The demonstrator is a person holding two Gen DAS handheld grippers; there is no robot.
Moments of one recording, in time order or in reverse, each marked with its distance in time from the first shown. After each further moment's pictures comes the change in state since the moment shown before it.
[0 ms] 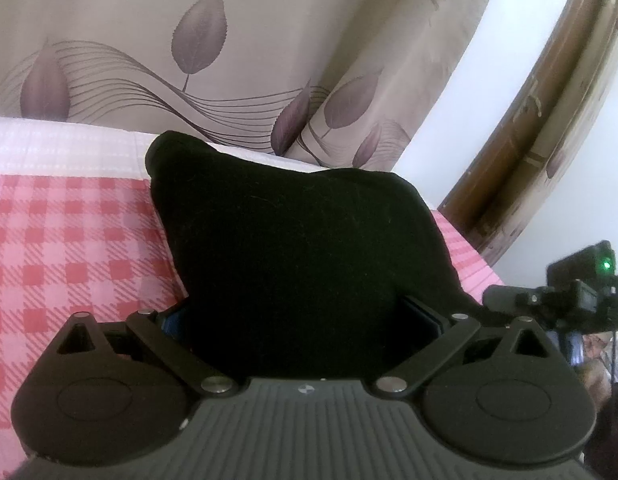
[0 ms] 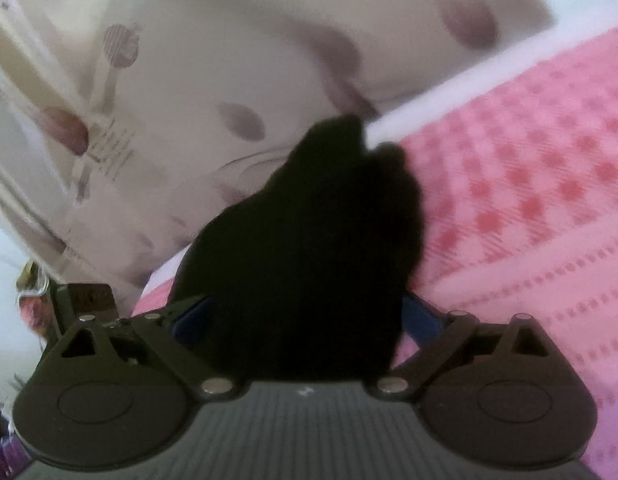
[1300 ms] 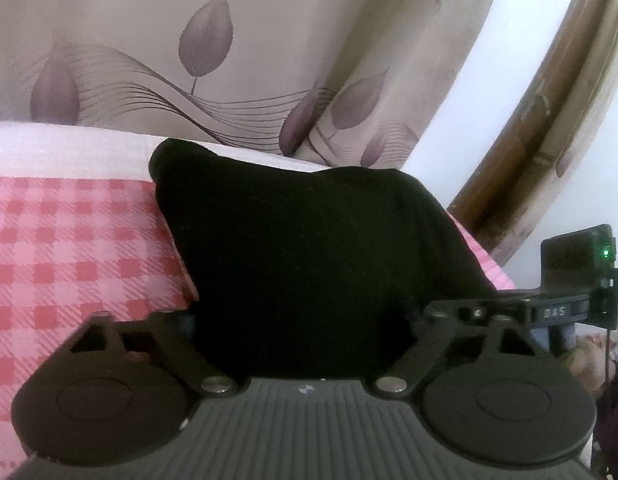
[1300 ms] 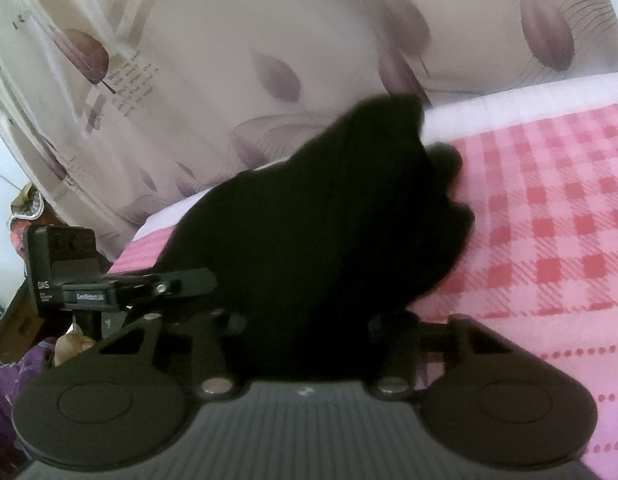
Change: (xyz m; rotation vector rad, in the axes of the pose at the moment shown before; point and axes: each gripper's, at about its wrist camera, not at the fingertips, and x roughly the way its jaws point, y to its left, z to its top) left arm -0.004 -0.005 -0.001 0.002 -0.011 0.040; right arm 0.024 0.016 0.007 -0.199 0.092 -0.015
